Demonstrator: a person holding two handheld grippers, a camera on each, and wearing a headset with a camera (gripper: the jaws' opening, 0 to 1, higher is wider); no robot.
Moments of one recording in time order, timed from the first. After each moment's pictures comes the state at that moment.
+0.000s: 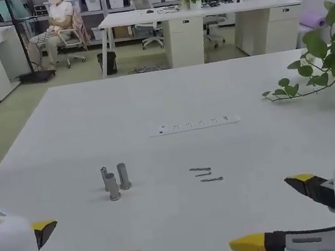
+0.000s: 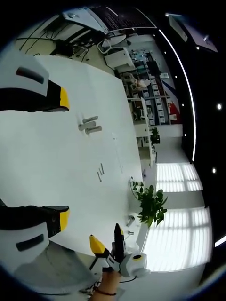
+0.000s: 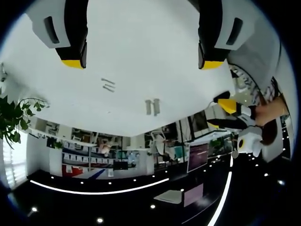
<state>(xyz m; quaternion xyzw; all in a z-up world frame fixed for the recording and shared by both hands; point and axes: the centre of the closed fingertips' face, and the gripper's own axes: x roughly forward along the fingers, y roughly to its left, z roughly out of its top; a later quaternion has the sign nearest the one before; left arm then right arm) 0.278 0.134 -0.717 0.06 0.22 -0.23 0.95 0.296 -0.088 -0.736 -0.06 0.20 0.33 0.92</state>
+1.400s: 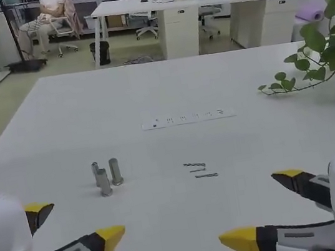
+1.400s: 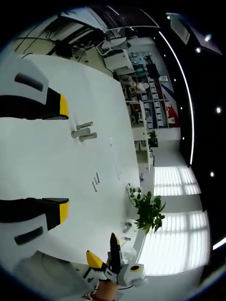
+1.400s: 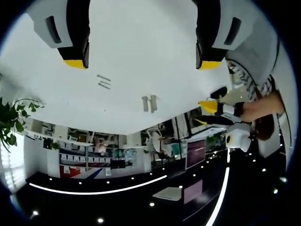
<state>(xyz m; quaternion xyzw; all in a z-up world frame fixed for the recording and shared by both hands) 0.330 0.145 -0.725 0.06 0.21 -0.22 0.95 0.308 -0.080 -0.735 -0.04 0.20 0.35 0.91</state>
